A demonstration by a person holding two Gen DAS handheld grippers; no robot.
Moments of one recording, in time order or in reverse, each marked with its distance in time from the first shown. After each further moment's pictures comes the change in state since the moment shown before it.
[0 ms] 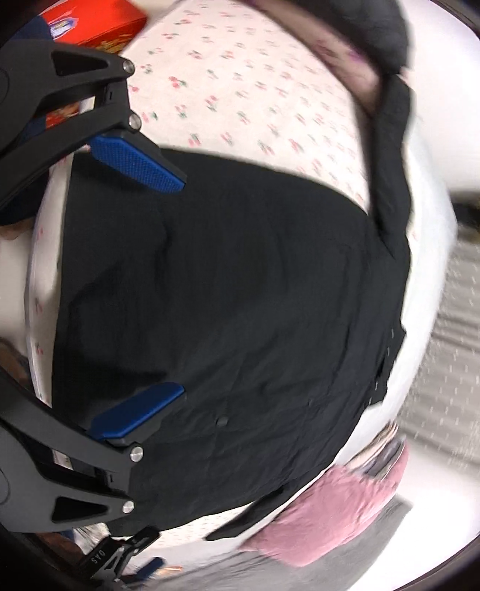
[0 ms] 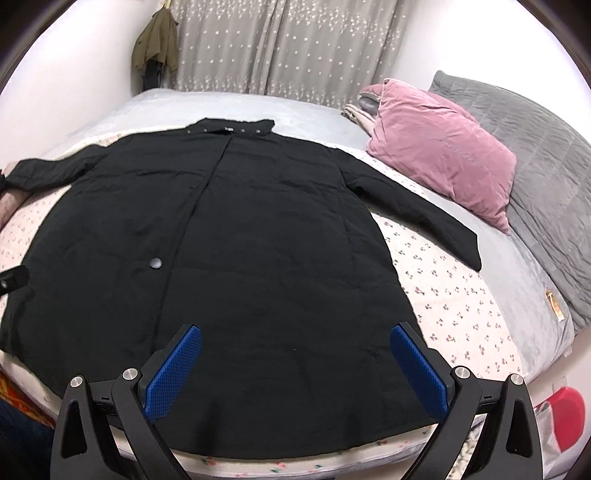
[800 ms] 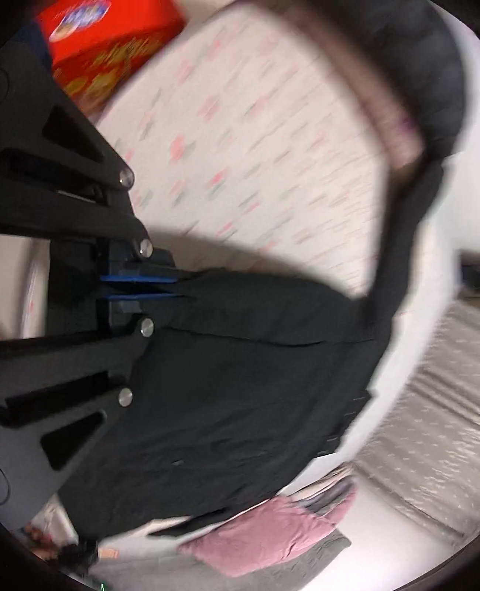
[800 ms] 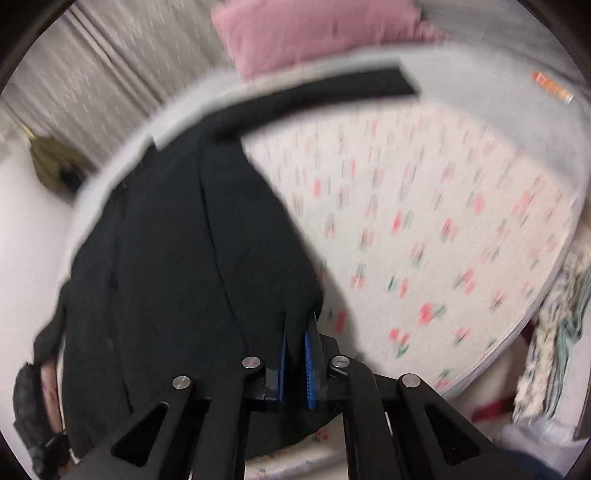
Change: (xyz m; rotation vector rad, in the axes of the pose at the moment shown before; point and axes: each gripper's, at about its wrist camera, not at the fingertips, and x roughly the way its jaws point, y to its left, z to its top) left arm -0.029 0.067 0.014 -0.153 -0.052 0.077; right arm 0.021 -0.170 -0.043 0.621 0.055 0.148
